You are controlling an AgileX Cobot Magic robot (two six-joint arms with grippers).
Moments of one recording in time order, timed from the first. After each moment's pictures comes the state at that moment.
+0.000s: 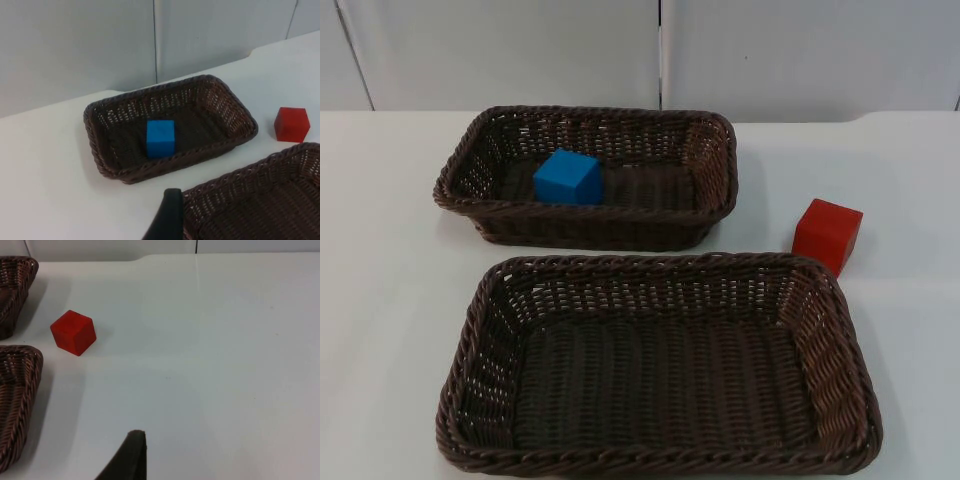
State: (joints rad) right arm 0.04 0.00 -0.52 -0.07 1.09 0.03; left arm -0.31 0.54 -0.69 -0.19 0.67 0.18
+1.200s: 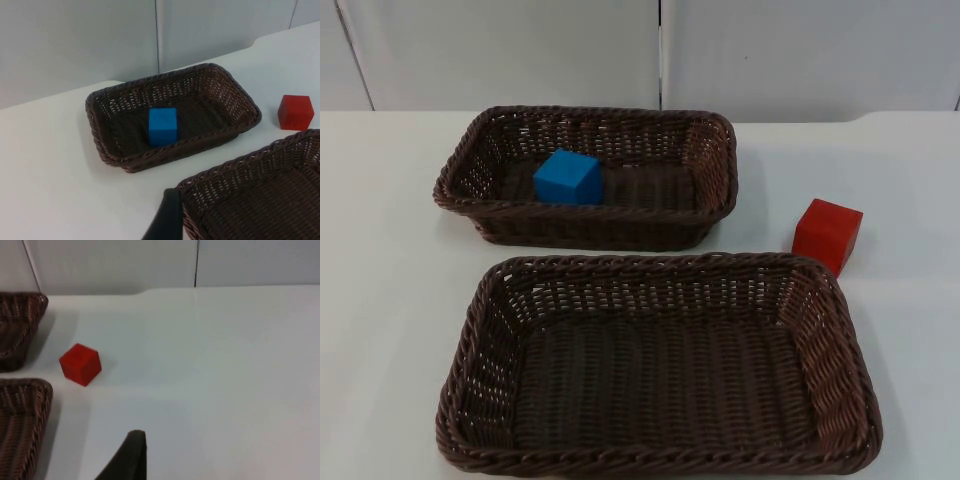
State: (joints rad) right arm 0.04 0.07 -0.65 -0.07 1.08 0.03; left arm -0.31 0.49 -0.64 -0.18 0.68 0.18
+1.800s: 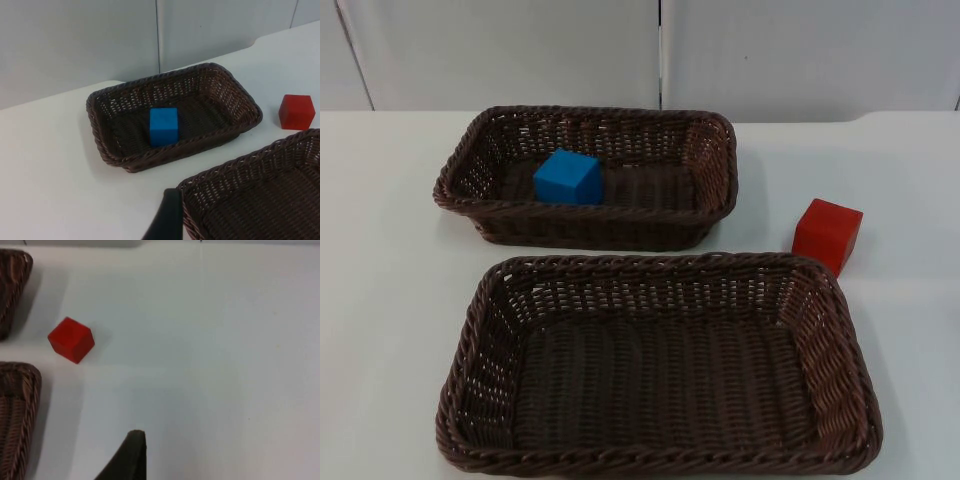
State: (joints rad) right arm 0.04 0.61 -0.88 -0.07 1.04 0.00; left arm -0.31 0.49 -0.64 -0.17 0.68 0.18
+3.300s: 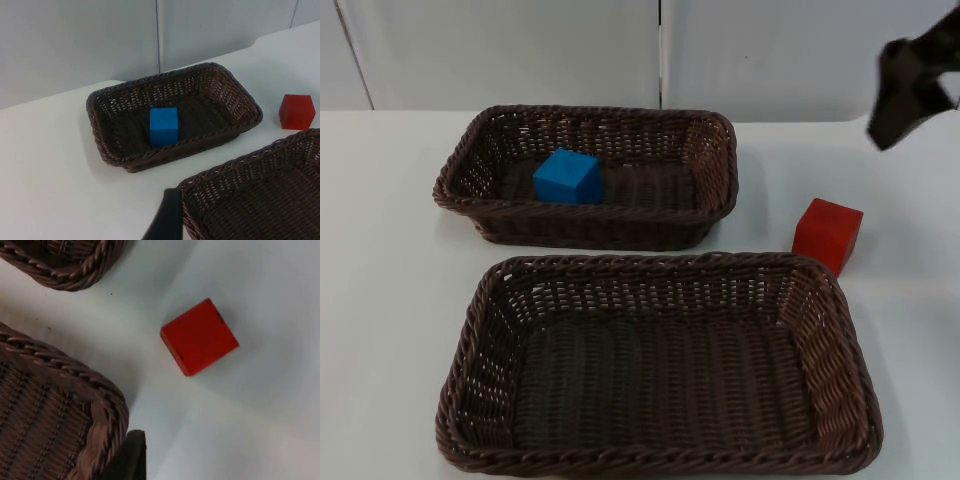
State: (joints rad) right arm 0.35 1.74 -1.37 -0.01 0.85 -0.15; left arm -0.31 0.49 -0.64 -0.17 0.68 0.18
